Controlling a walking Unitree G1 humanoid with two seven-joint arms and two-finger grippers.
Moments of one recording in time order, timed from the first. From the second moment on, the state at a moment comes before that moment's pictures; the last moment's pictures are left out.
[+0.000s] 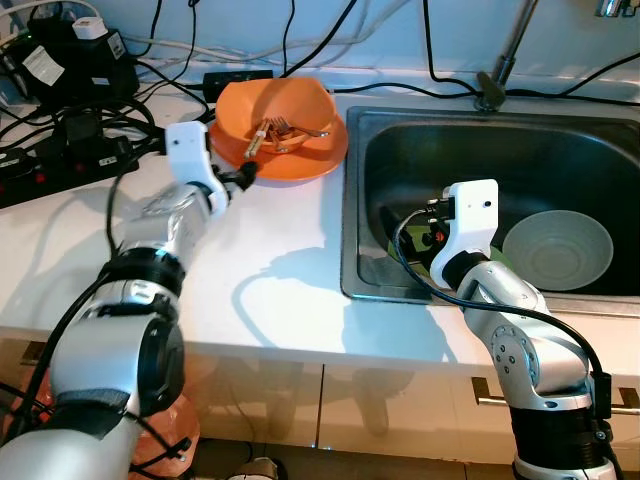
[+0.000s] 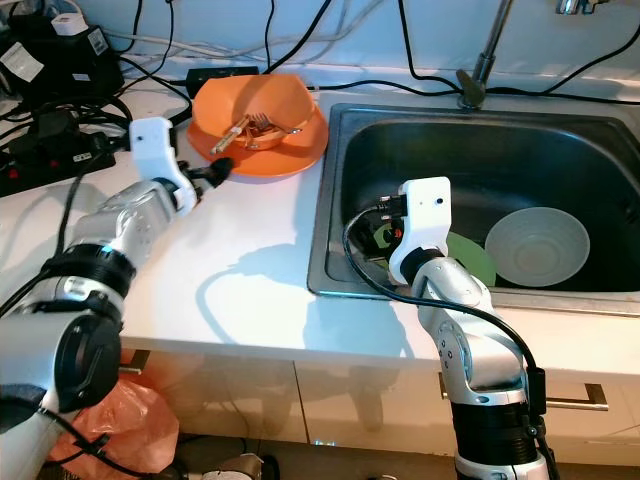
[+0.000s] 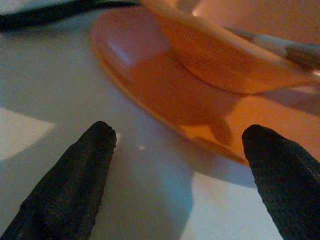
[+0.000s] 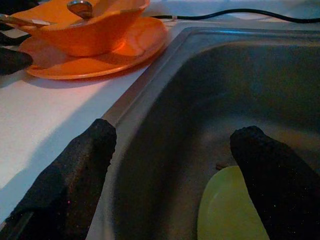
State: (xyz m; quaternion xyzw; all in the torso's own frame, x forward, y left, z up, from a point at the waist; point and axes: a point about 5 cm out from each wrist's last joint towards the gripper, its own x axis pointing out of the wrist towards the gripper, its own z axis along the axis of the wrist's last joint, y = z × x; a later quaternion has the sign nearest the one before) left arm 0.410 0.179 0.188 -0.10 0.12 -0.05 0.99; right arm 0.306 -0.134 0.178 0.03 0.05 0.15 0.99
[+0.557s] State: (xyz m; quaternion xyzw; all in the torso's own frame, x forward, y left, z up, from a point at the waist) left arm 0.411 0.172 0.188 -0.05 0.16 -0.10 0.98; right arm 0.307 -0.134 0.177 0.03 0.05 0.15 0.99
